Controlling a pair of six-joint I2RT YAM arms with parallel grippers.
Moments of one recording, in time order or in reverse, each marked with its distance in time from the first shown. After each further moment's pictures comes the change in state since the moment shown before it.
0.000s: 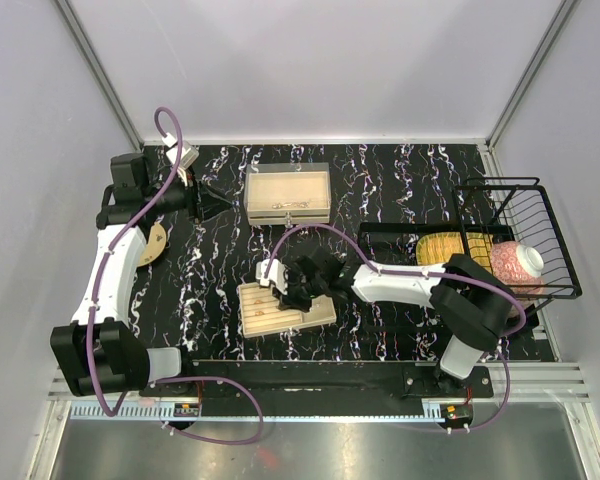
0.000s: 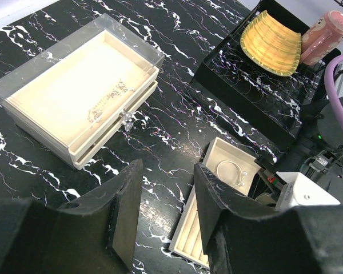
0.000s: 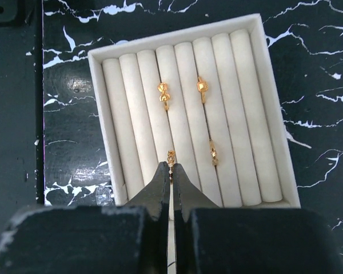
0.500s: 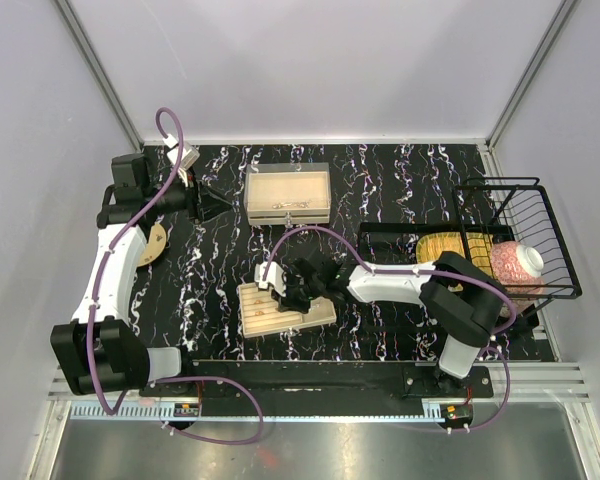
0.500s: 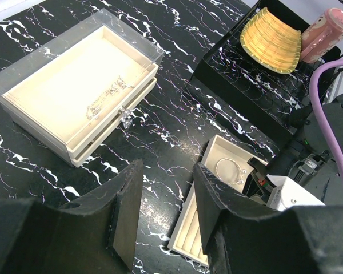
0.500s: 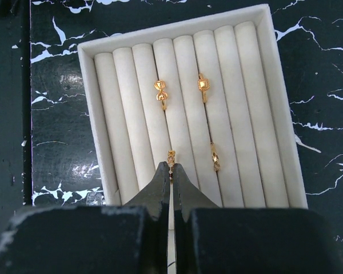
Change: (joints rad) left arm 0.000 0.006 -0.001 -0.015 0.000 0.010; right arm 0.002 0.047 -0.006 0.029 0.000 -0.012
